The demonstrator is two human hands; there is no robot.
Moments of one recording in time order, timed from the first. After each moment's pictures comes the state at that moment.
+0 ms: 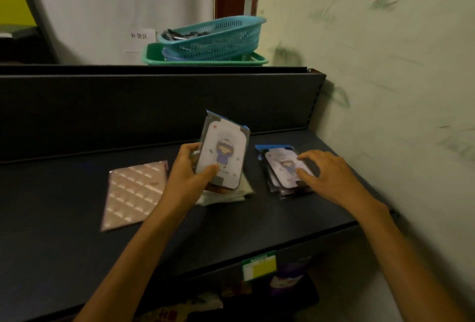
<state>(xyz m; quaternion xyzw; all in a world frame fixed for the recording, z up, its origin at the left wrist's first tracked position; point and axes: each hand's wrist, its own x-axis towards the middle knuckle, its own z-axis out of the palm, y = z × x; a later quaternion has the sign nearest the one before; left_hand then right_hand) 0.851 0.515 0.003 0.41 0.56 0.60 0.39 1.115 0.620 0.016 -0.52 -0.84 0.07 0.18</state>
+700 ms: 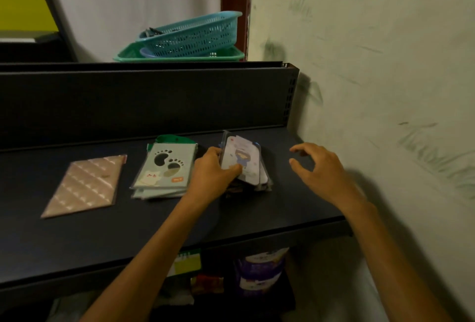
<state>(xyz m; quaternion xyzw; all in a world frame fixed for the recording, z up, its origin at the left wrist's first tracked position) 0.994 0.592 -0.004 0.45 0.76 0.42 0.22 1.211 0.669 0.005 -0.44 -0.84 0.14 0.30</state>
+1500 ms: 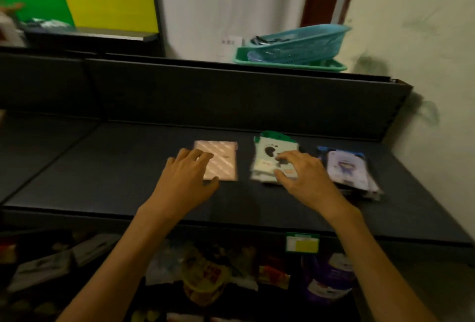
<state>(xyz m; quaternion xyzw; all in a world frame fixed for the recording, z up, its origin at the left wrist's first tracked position) 0.807 0.390 0.011 0.55 0.82 0.13 -0.06 1.005 0.551 0.007 -0.32 -0.92 0.13 0.20</state>
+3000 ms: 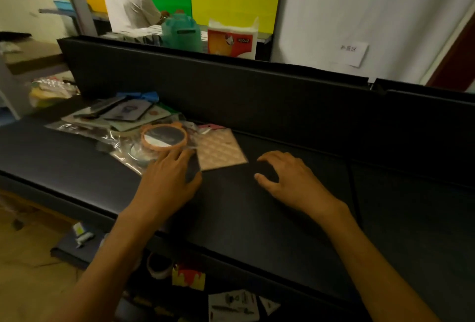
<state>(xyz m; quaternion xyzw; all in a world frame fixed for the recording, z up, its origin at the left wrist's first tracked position) 0.219 0.042 -0.009 0.39 0.90 0.15 -0.09 0.367 0.239 0.008 -0.17 -0.97 0.13 0.08</state>
